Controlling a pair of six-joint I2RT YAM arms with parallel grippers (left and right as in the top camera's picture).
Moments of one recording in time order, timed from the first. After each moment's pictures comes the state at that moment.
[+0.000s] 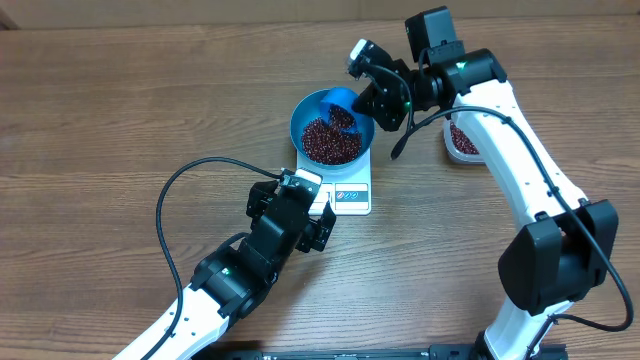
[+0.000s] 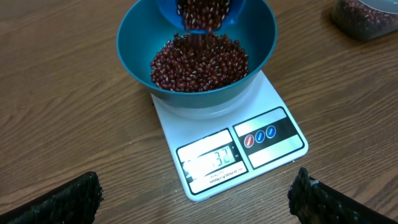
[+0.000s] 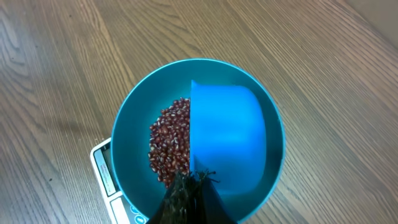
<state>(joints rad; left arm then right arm) -0.72 1.07 0.62 -0.21 -0.30 -0.15 0.30 1.91 1.77 -0.90 -0.53 -0.61</state>
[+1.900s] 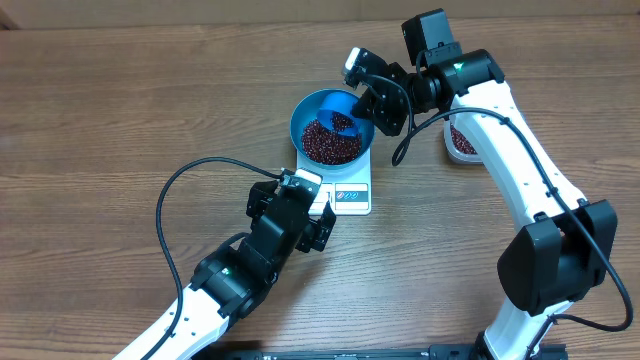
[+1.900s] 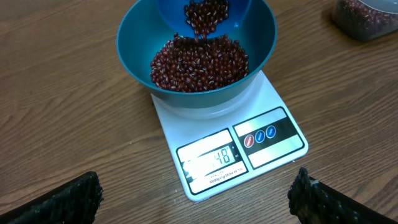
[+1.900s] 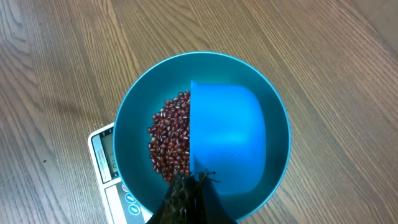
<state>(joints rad) -0.72 1.07 0.62 -0.21 -0.30 -0.15 0.31 1.91 1.77 -0.94 -0.53 -0.71</state>
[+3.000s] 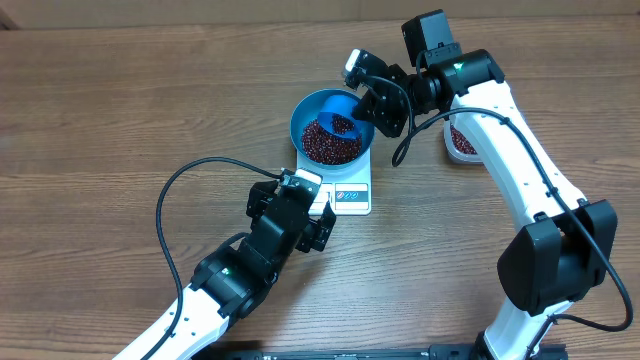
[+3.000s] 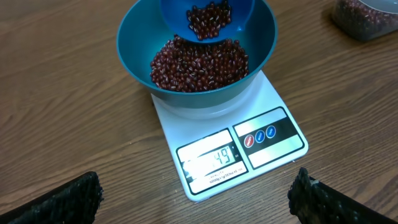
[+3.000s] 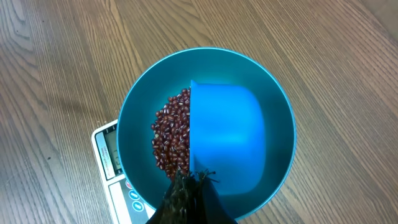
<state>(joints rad) -0.72 1.07 0.62 -0.21 -0.30 -0.15 0.31 1.91 1.77 -0.95 -0.53 -0.72</state>
